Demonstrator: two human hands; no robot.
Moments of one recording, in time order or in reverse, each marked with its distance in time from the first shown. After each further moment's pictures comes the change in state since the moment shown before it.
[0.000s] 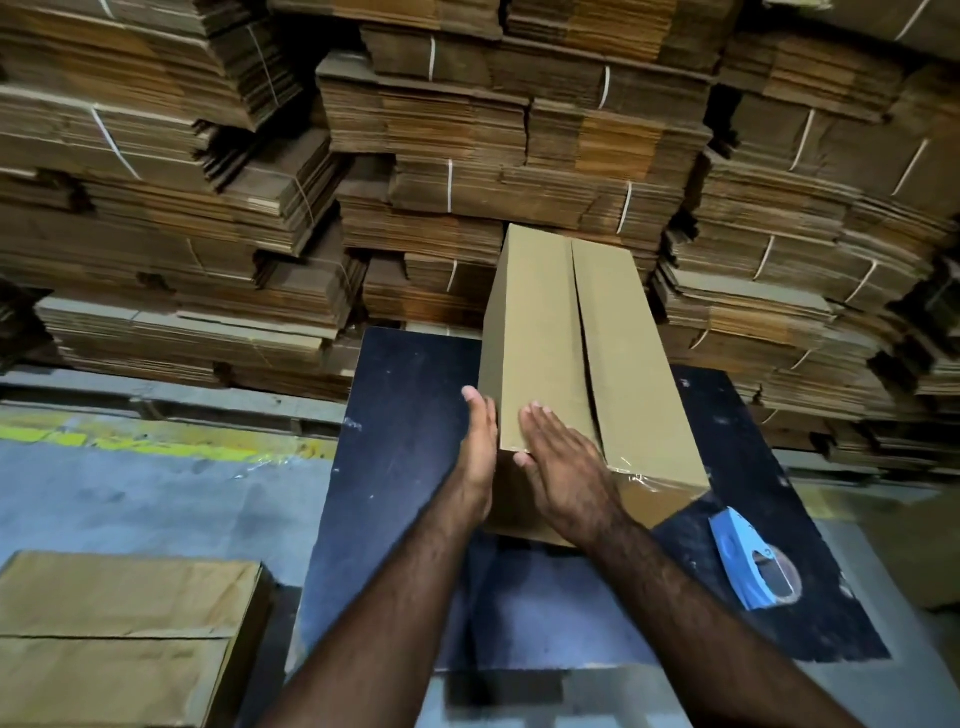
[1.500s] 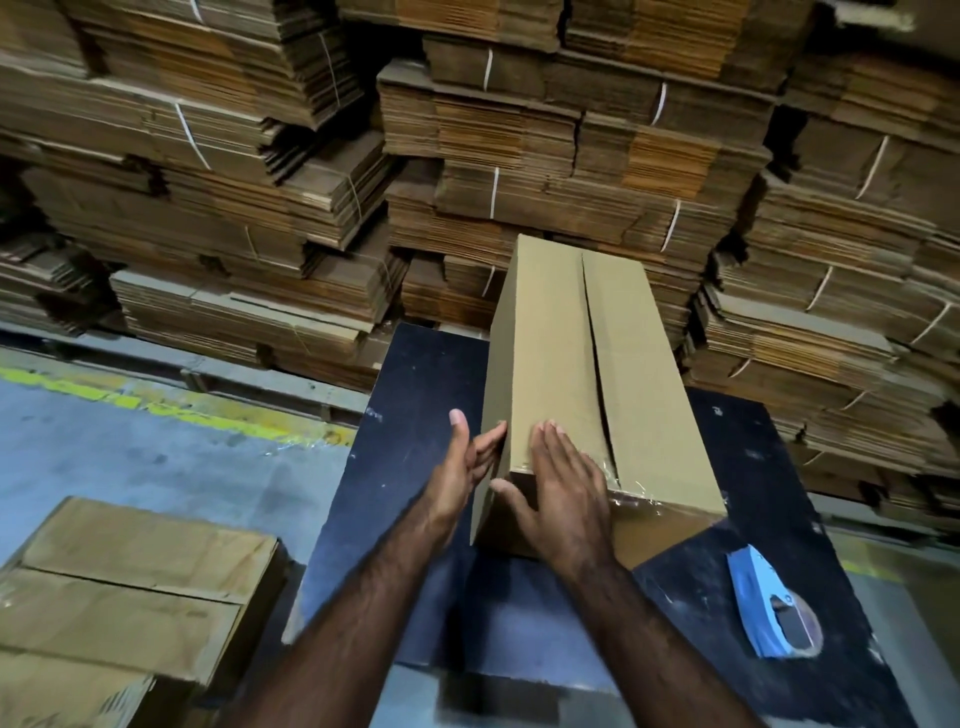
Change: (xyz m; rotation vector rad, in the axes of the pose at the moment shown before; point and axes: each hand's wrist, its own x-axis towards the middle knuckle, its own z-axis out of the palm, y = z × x) left_hand -0.007 -0.028 -0.043 0.053 -0.113 0.078; right_hand -0.011 -0.018 0.015 -0.079 0.176 0.088
